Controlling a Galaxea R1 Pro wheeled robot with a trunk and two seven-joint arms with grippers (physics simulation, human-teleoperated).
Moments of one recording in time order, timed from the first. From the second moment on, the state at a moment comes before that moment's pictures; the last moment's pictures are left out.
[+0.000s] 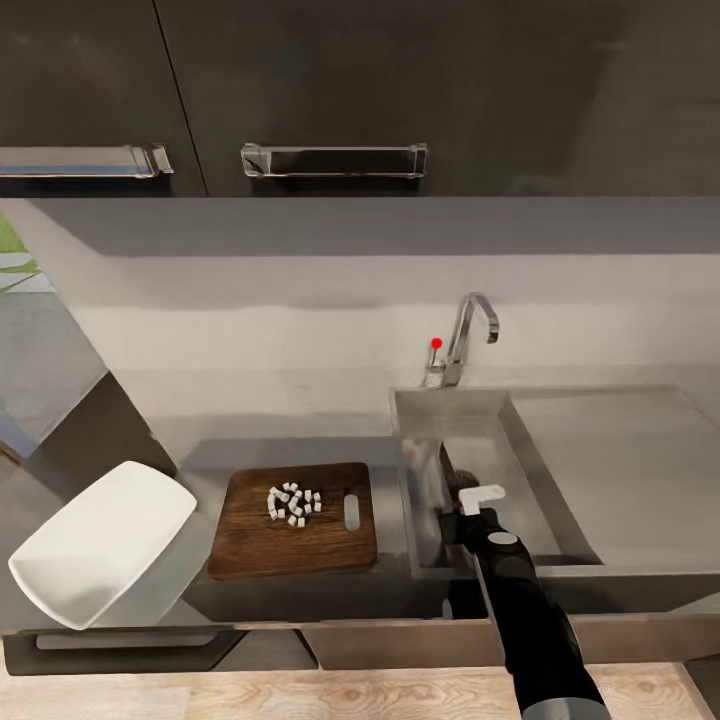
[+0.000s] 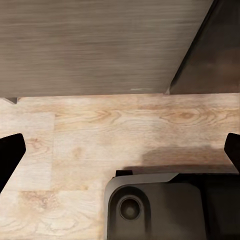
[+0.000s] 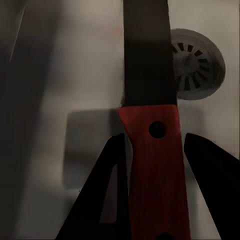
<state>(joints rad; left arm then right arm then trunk) 0.19 0.05 -0.12 -0.66 0.07 -0.55 0.09 -0.43 0.17 -0.11 -1.23 0.37 0.56 0.14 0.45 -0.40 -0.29</state>
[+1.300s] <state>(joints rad) 0.19 0.04 -0.12 -0.66 0.07 -0.55 0.09 -0.43 0.17 -0.10 -1.33 0.36 0.56 0.14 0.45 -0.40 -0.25</state>
